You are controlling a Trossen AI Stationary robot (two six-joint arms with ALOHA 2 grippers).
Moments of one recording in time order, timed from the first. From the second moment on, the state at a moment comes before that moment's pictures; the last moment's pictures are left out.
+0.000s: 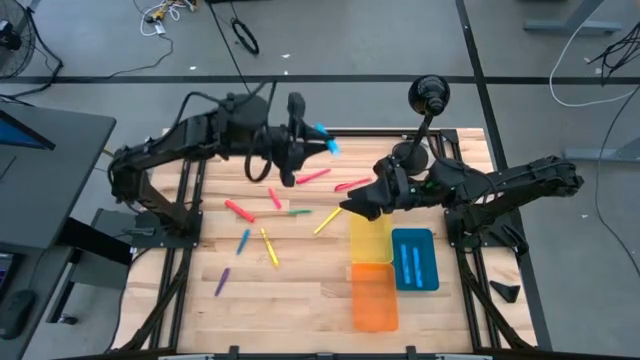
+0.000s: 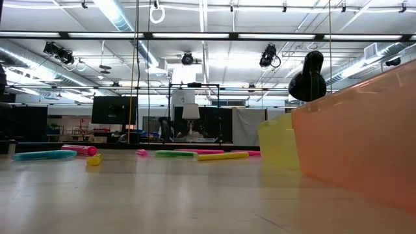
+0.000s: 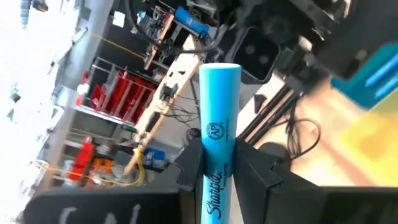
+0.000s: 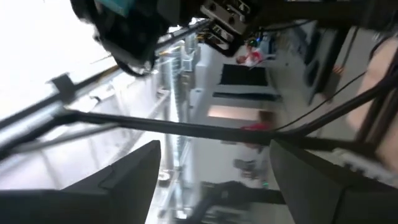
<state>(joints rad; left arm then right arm) 0.06 1.58 1.99 -0.63 -0.13 1.03 0.16 1.20 1.02 0.41 -0.02 1.53</state>
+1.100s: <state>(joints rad) -0.18 1.69 1.99 -0.59 -0.39 1.29 0.16 1.20 1.02 0.44 -0.02 1.75</state>
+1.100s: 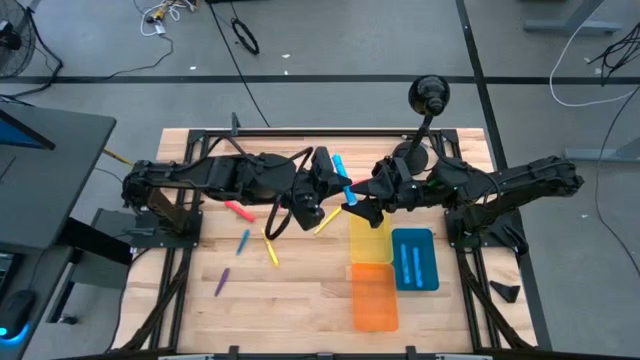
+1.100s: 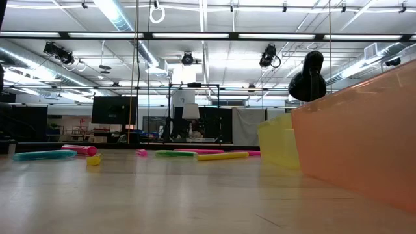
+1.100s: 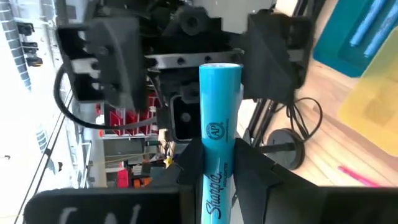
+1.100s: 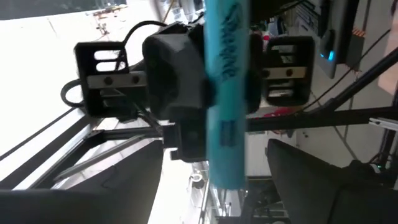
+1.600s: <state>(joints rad) -0.20 1.69 1.99 -0.60 -0.41 1.27 0.16 1.20 1.02 0.38 -0.02 1.74</state>
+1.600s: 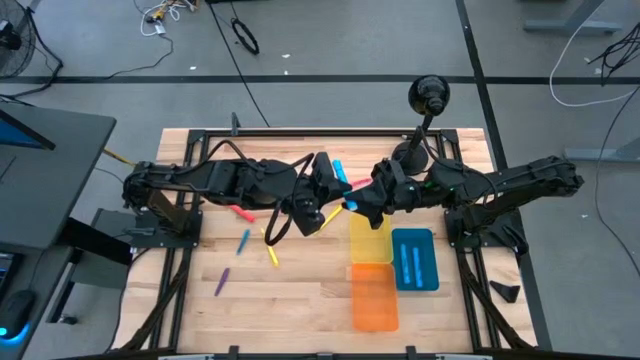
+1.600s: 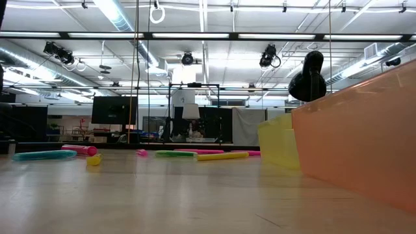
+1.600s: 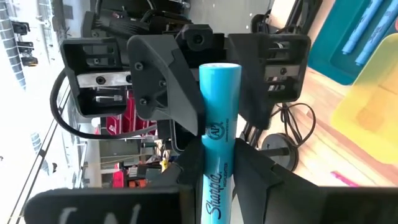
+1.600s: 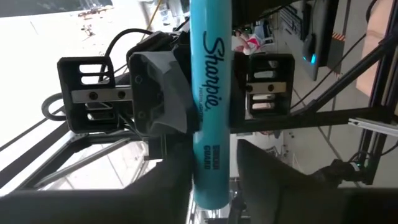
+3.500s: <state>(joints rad) -0.11 1.59 1.99 -1.01 -0.22 -0.24 0.20 1.13 1.02 -0.03 0.24 1.20</state>
